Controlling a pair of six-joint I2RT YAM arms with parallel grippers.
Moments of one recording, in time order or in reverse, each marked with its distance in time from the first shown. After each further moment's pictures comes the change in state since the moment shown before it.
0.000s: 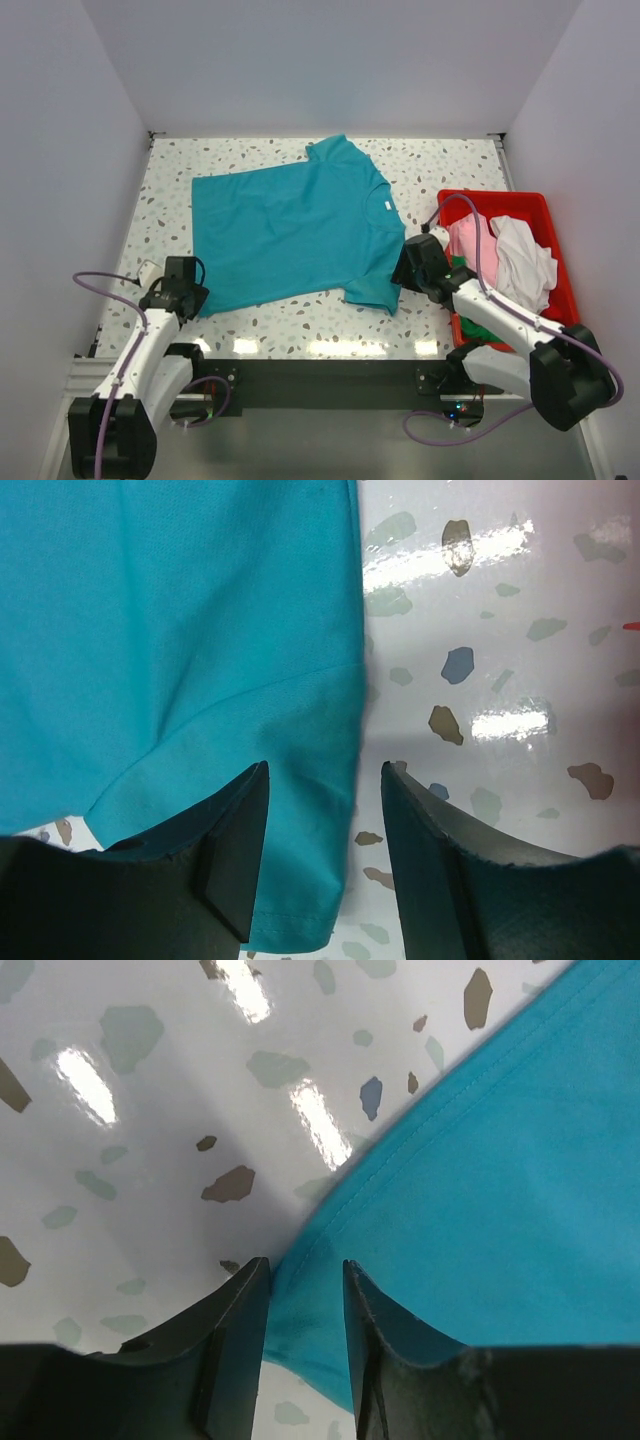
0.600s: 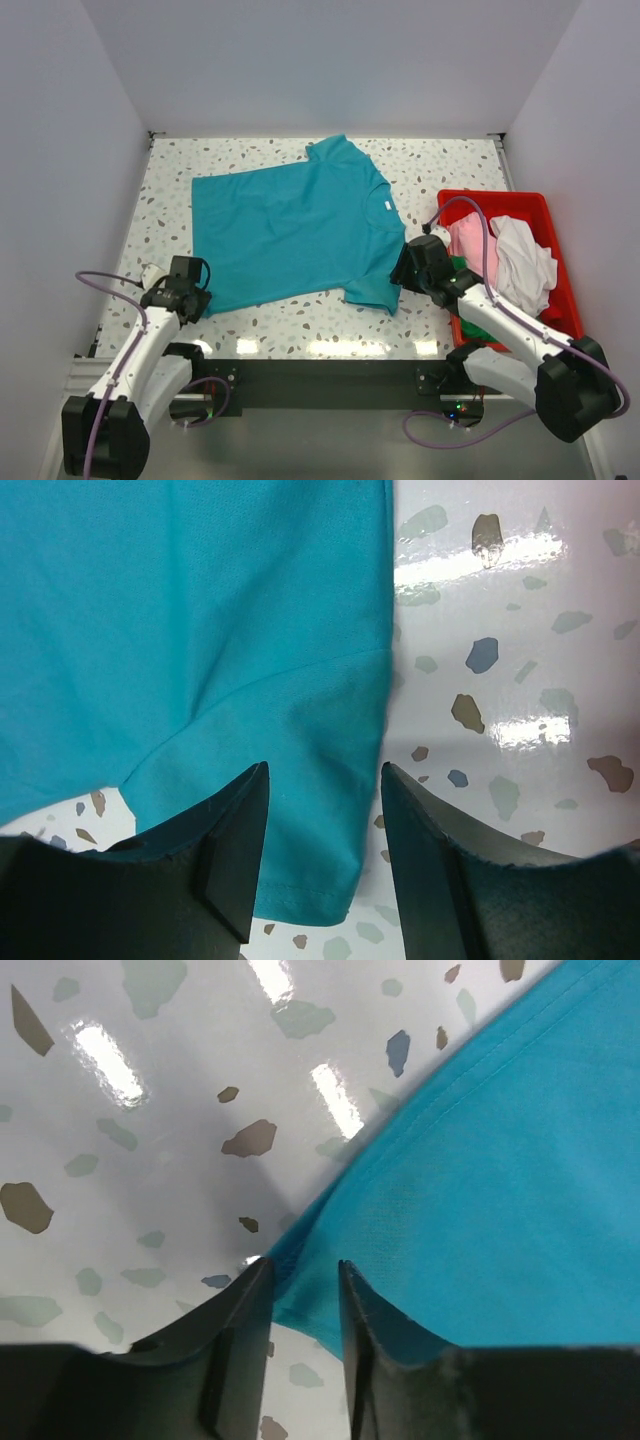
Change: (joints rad) left arm -0.079 -0.004 0.022 -0.114 -0.011 -0.081; right arm 0.000 -0.068 -0.008 -0.017 -0.053 -0.001
